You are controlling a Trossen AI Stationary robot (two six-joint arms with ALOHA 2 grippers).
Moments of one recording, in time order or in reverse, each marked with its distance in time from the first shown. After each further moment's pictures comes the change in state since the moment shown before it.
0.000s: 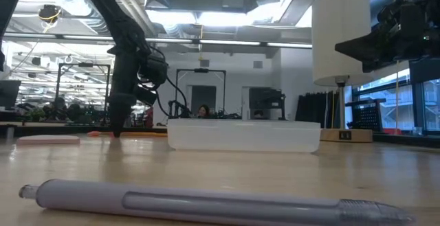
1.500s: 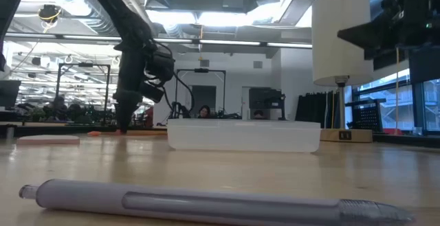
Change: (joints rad) left arm -0.075 0.006 0.066 -0.039 -0.003 -0.026; right arm 0.000 0.000 0.104 -0.069 0.000 -0.059
